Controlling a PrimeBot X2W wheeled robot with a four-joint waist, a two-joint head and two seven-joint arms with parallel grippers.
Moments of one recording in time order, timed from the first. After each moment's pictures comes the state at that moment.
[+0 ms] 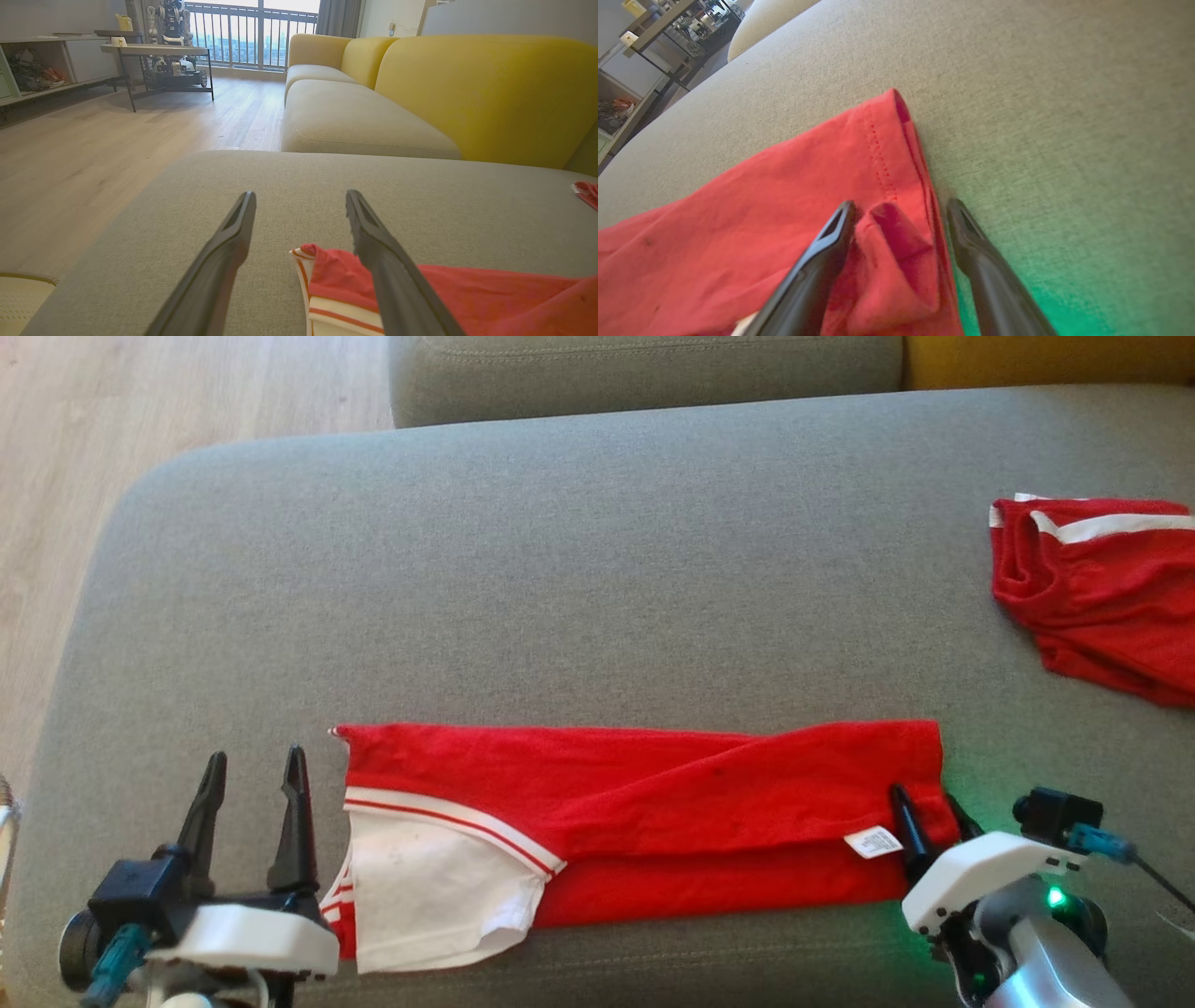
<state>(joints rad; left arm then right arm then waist) 0.08 0.06 0.02 0.09 -0.15 -0.08 -0.25 -0.32 -0.06 -0.10 0.94 0.38 0.13 -0.19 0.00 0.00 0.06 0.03</state>
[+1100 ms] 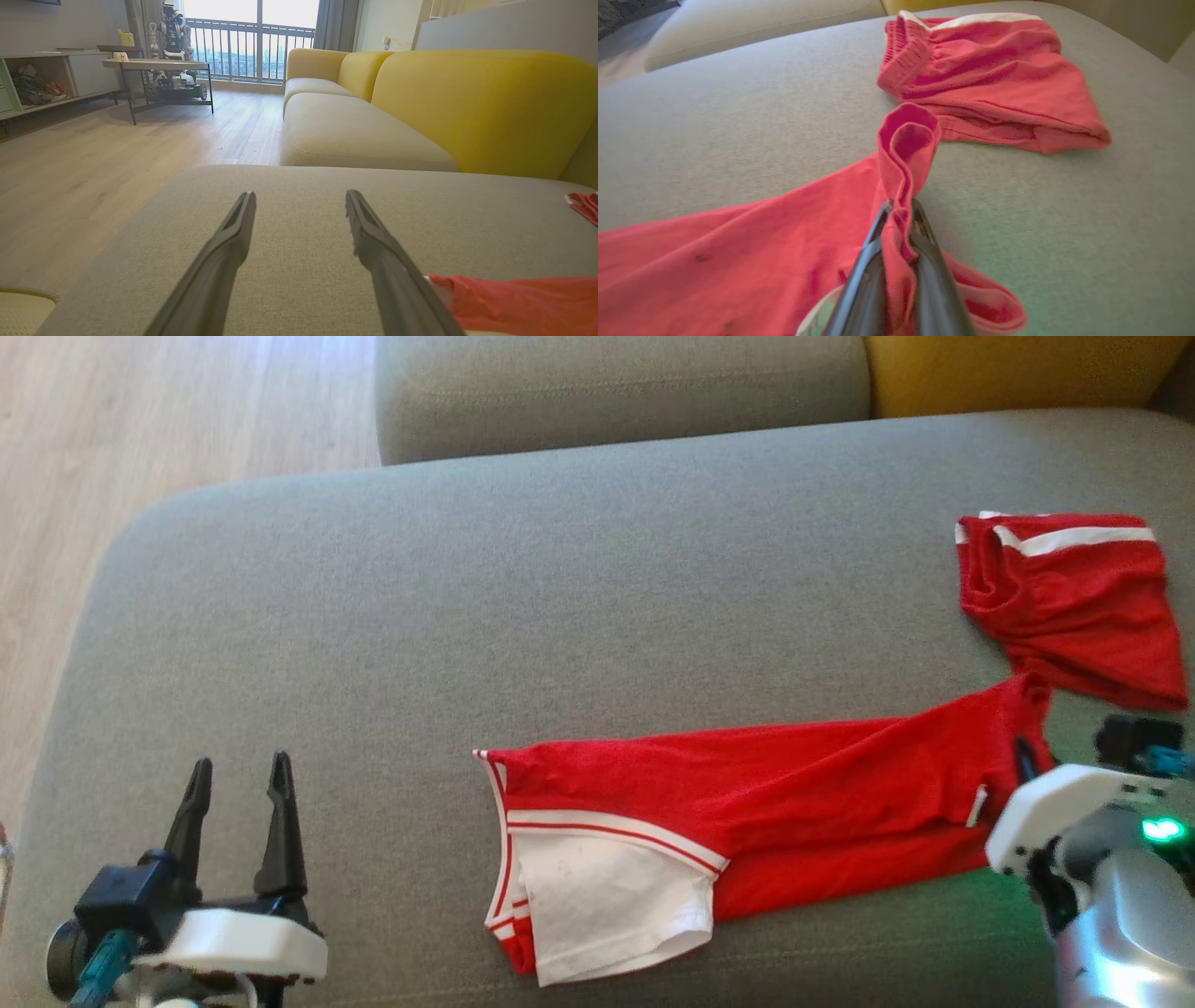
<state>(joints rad) 0.08 0.05 0.05 0.10 -0.13 -0.10 -0.25 -0.42 -0.07 -0.46 0.86 -0.12 0.13 -0.05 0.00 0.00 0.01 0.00</state>
